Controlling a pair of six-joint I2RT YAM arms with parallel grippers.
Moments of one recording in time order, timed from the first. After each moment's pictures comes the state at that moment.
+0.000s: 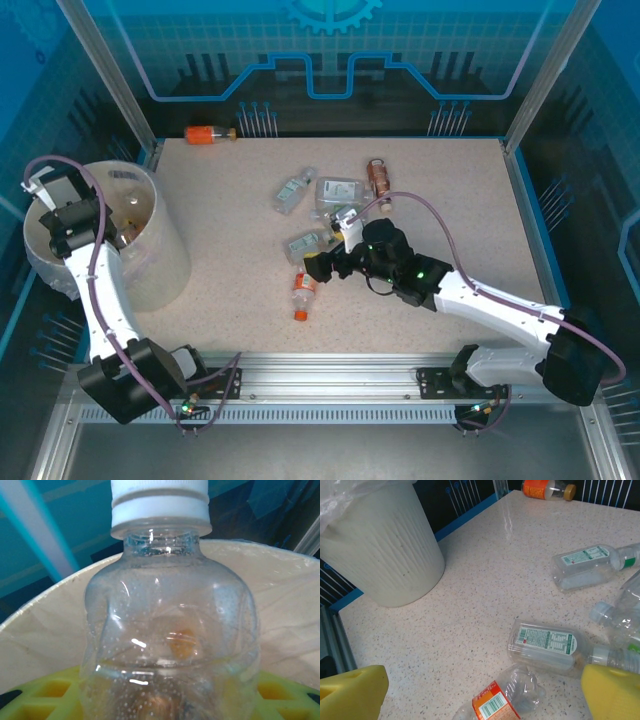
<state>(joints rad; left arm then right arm) 0.59 1.17 1.20 -0.59 -0.37 -0.22 0.87 1.21 0.85 -0.03 -0.06 0.25</state>
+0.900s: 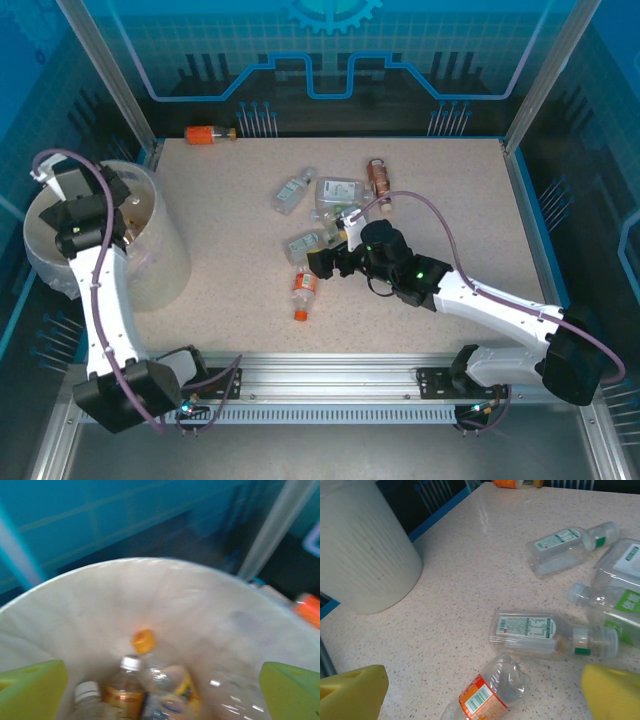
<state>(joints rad) 0.41 1.11 1.30 -0.67 -0.39 -0.30 0.87 1.22 0.84 -0.07 0.06 0.35</state>
